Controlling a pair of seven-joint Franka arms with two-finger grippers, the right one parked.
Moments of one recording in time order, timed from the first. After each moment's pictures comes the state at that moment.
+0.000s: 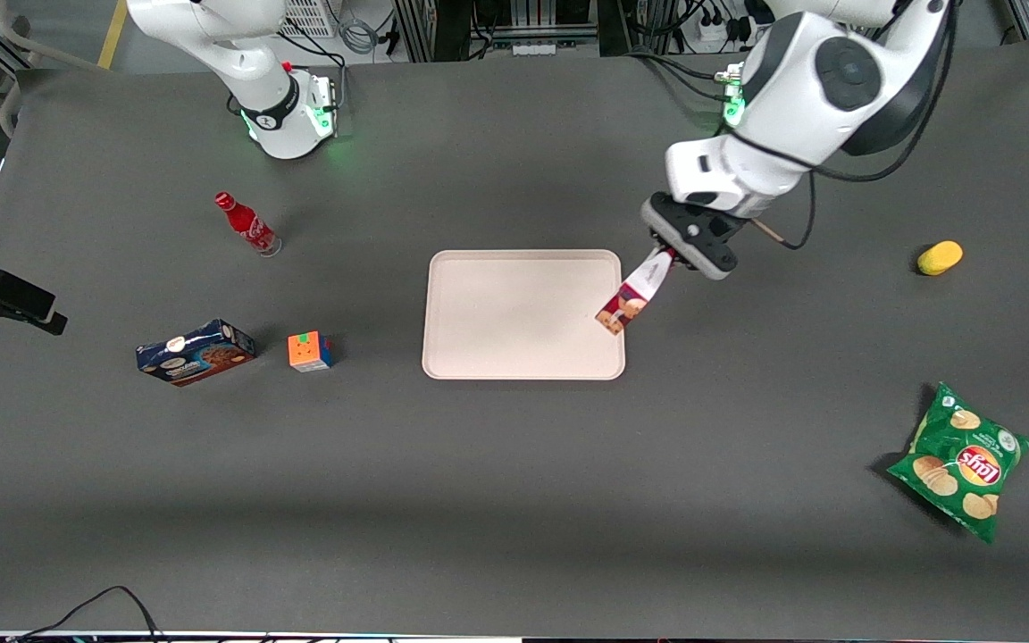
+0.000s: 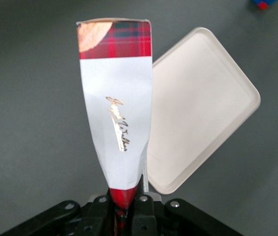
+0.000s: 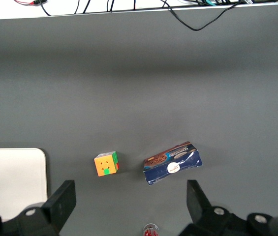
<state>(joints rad) -0.32 -0.06 -0.19 -2.10 -0.28 2.20 0.32</state>
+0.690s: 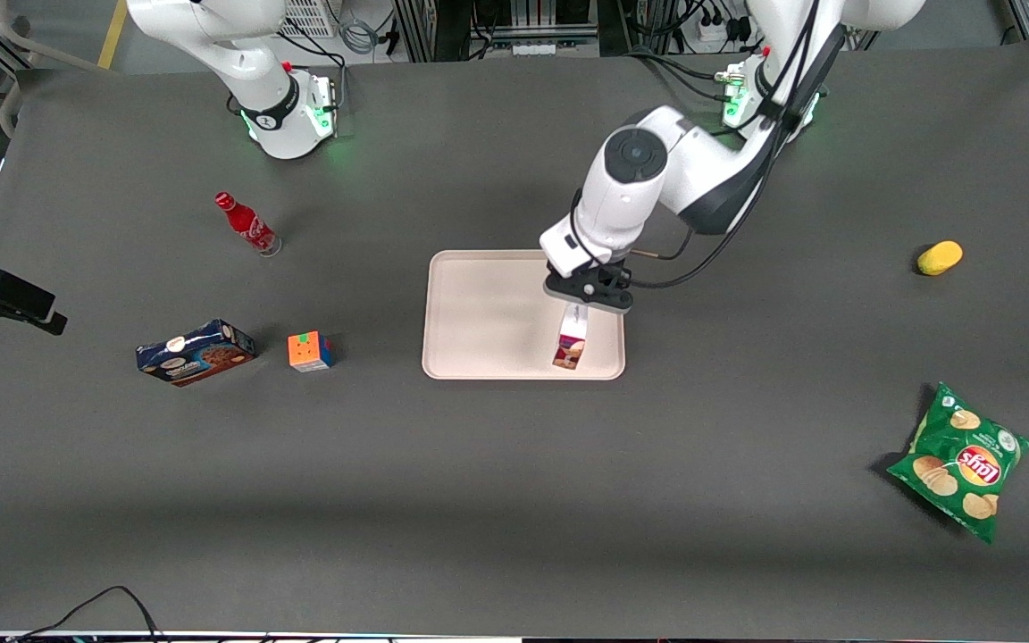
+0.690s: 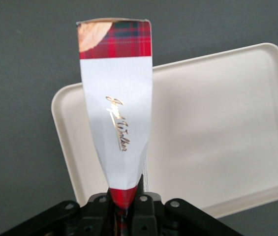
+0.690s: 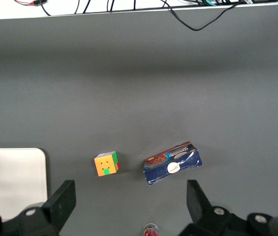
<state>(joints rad) -0.42 0.32 -0.33 -1.99 0.04 2.41 -0.53</state>
